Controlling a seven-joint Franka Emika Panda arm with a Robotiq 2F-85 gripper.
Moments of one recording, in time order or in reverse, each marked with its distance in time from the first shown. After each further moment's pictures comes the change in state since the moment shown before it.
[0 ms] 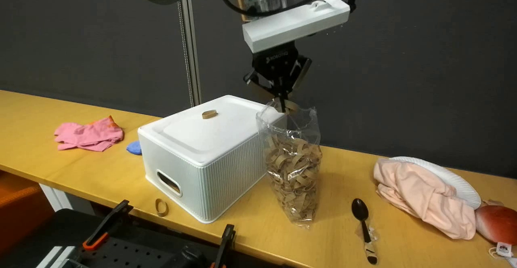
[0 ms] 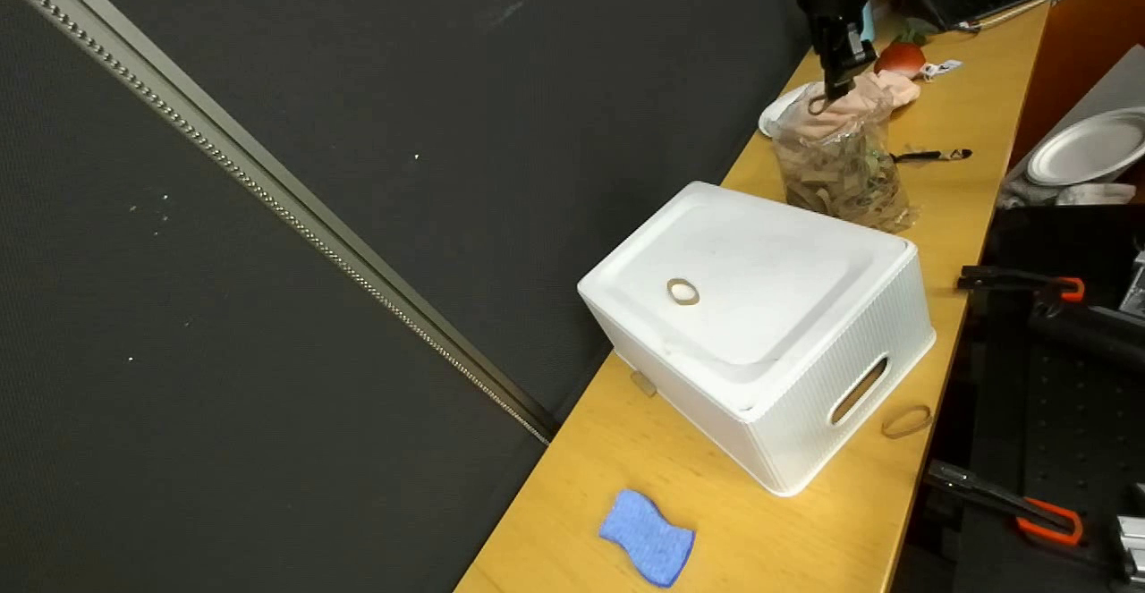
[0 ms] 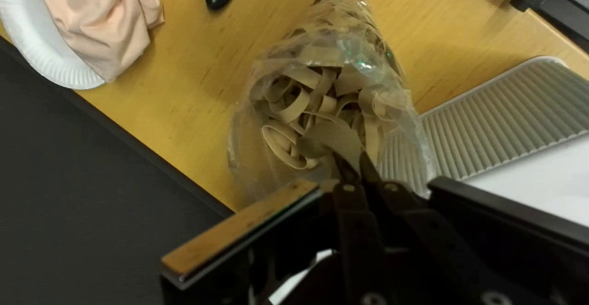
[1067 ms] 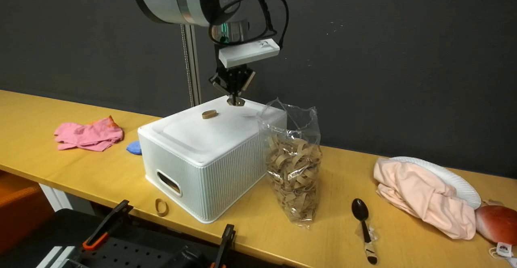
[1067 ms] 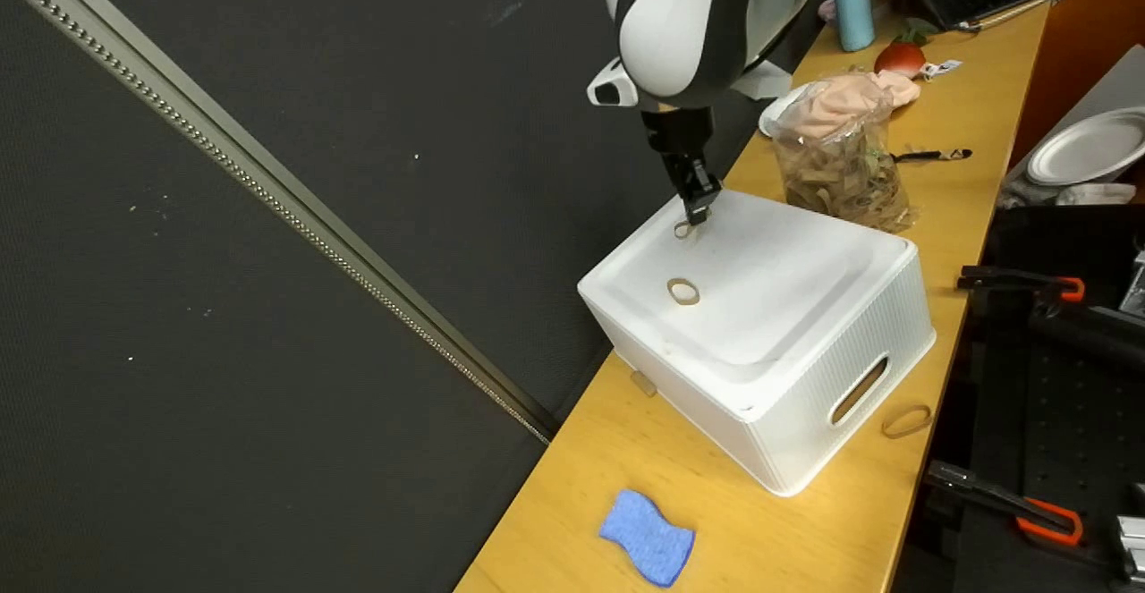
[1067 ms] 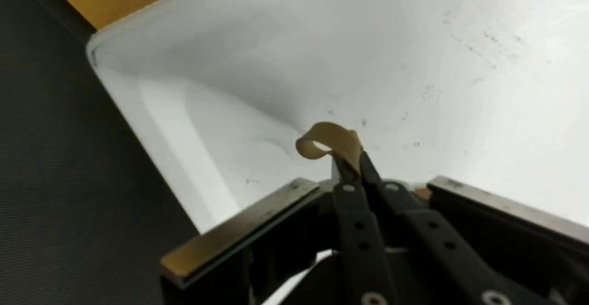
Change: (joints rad) arm 0.074 0.386 0.213 0.359 0.314 -0.026 -0.234
